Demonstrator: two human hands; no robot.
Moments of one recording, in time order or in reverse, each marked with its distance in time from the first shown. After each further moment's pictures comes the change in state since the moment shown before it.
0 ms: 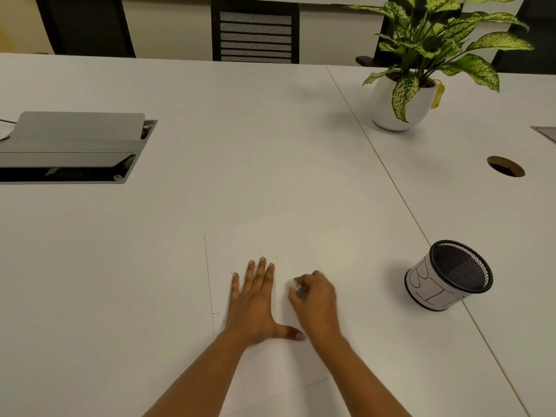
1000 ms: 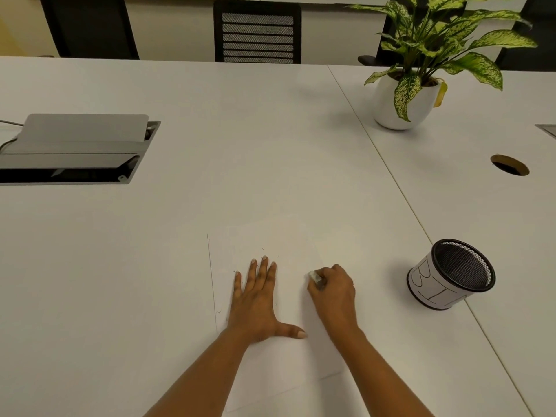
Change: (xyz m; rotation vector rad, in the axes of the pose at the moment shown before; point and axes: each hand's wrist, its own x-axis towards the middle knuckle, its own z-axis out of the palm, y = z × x) left_hand -0.001 0.001 -0.002 -0.027 -0.019 0.010; right_hand 0.015 0.016 -0.022 -0.094 0.073 0.046
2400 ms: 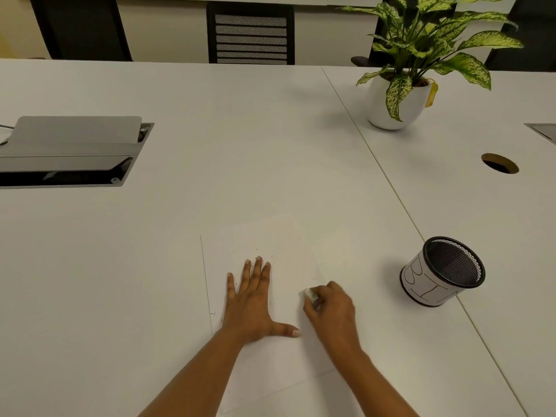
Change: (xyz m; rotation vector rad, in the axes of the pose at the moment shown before) left_hand -0.001 0.004 -0.006 0.020 -0.045 -0.016; right_hand -0.030 0.015 -0.005 -0.010 -0.039 -0.090
